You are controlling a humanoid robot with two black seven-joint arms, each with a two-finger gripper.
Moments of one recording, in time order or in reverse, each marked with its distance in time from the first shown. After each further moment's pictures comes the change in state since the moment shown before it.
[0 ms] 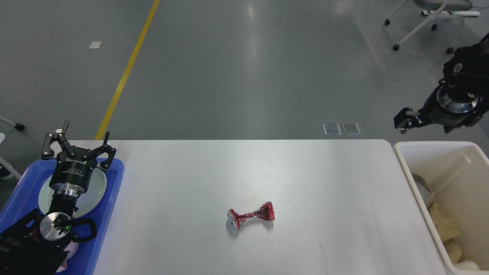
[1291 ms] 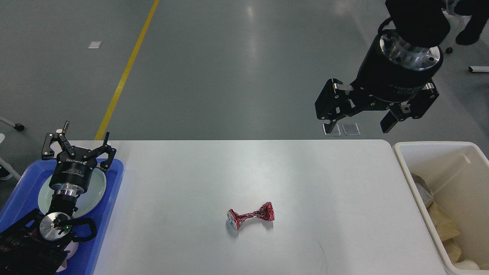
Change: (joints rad) left arm 0.000 0.000 0.000 0.000 0.000 0.000 0.000; right arm 0.752 0.393 -0.264 0.482 0.763 0.213 0.015
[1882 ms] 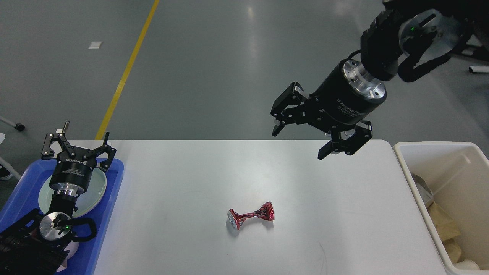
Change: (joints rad) left arm 0.000 0.000 0.000 0.000 0.000 0.000 0.000; right arm -0.242 0.002 0.045 -0.012 0.558 -0.166 -0.002
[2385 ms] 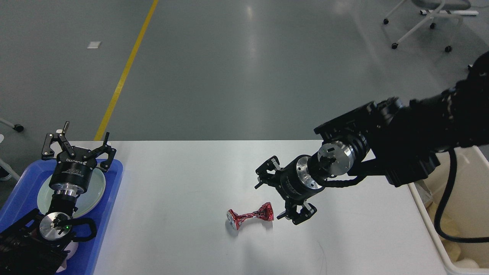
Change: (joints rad) left arm 0.000 0.000 0.000 0.000 0.000 0.000 0.000; right arm -0.607 0.017 0.360 -0.067 0.102 -0.663 -0.007
